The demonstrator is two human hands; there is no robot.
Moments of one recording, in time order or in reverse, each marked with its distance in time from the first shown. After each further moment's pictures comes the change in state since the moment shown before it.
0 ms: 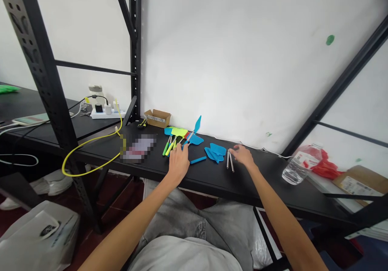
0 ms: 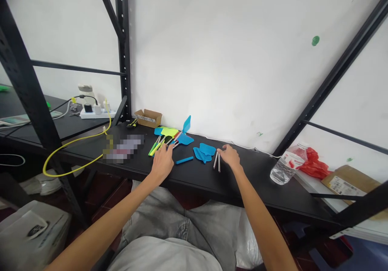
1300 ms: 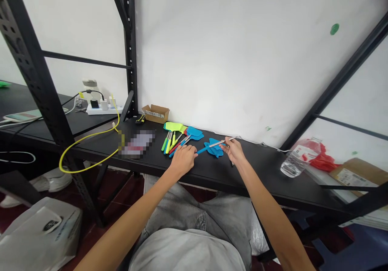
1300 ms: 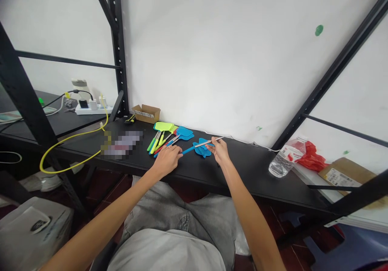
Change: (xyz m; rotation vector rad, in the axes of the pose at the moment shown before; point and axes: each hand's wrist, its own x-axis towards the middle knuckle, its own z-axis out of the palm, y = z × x) left_hand -0.001 -0.001 0.010 -0.065 -0.030 0.376; right_hand -0.038 -0.040 0.039 0.916 -0.189 0.122
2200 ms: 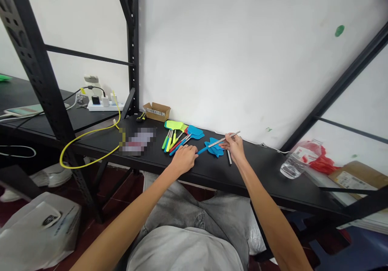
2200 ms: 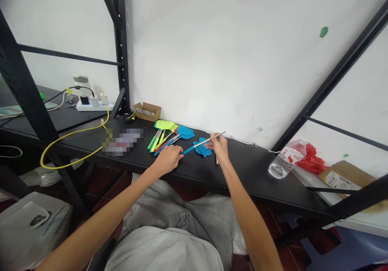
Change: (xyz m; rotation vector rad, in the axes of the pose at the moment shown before) left_hand 0.001 -0.001 -0.001 -0.042 -0.102 0.017; right_hand -0.014 -0.015 0.012 -0.321 -0.048 -0.242
